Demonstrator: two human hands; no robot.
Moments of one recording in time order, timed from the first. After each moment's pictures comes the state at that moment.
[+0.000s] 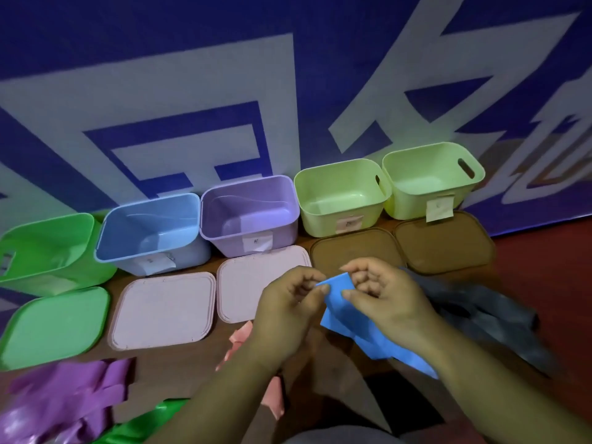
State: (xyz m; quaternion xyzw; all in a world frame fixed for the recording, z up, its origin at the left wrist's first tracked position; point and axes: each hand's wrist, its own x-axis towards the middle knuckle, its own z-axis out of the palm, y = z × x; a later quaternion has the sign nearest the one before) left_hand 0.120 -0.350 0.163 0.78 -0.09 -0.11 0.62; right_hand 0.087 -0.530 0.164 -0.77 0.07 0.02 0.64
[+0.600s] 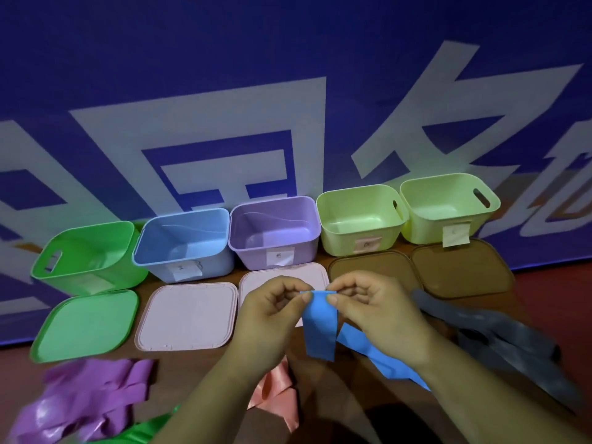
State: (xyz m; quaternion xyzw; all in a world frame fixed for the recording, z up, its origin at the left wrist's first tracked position) left_hand 0.102 -0.299 0.210 0.76 -0.06 -0.05 0.65; right_hand 0.084 -0.479 0.206 -0.73 0.02 0.02 0.68
